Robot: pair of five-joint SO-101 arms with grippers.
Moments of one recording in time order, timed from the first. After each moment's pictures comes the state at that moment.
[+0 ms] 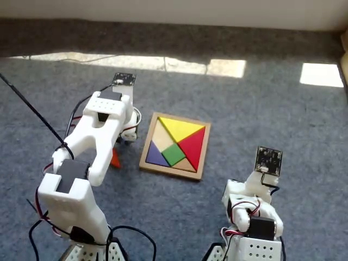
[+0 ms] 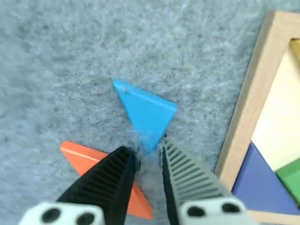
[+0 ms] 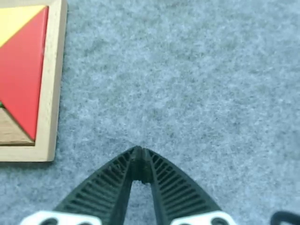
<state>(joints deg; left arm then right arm) 2.2 16.4 14.8 65.3 10.4 2.2 -103.6 96.0 69.1 -4.0</state>
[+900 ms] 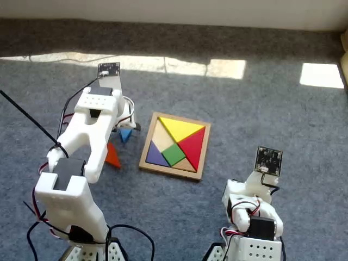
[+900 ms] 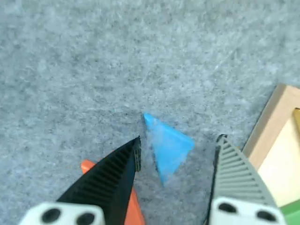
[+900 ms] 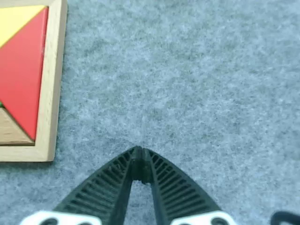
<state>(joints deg) -1.1 17.2 11.4 61.1 18.2 2.2 -103.6 96.0 69.1 -4.0</state>
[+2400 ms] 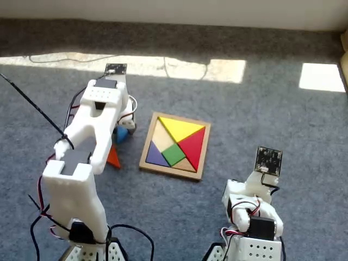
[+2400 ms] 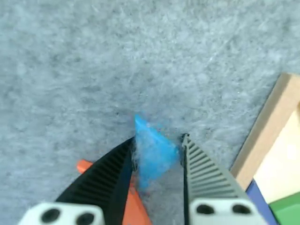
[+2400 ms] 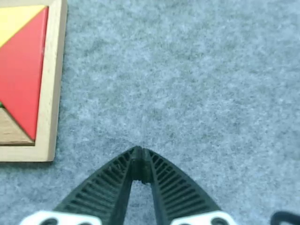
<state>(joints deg) -1.0 24.5 1.0 70.7 15.4 2.2 -103.6 96.0 69.1 -4.0</state>
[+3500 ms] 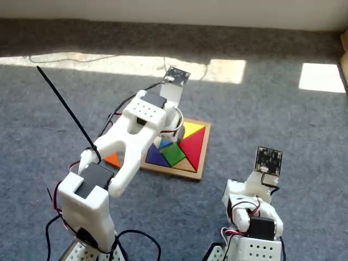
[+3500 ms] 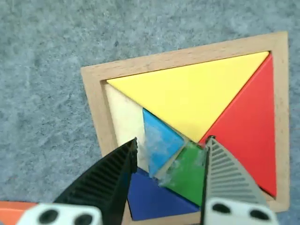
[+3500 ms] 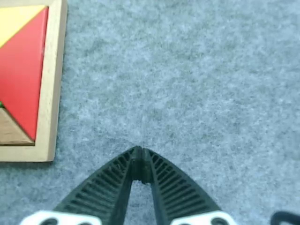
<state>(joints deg) 20.1 17.3 6.3 64.0 9.9 2.2 -103.6 96.0 69.1 -4.0</state>
